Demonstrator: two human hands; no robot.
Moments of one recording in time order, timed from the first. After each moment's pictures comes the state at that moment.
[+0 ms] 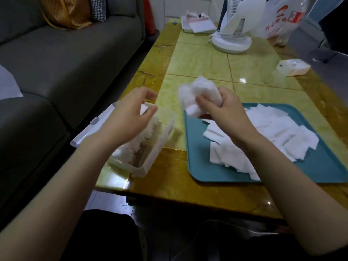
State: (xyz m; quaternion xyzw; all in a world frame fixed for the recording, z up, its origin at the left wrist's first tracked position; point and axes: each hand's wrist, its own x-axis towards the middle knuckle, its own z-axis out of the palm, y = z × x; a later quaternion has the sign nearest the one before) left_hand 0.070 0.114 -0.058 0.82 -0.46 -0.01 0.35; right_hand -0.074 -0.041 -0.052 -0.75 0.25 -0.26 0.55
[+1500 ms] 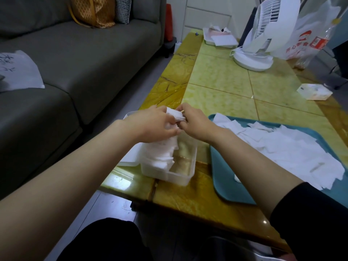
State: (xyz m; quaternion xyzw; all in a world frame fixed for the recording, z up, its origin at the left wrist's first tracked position) left_hand 0.121 0.121 -0.066 0.85 -0.52 -0.10 0.03; right_hand 0.051 -0.020 -0.097 -0.95 0.15 -0.05 0.26
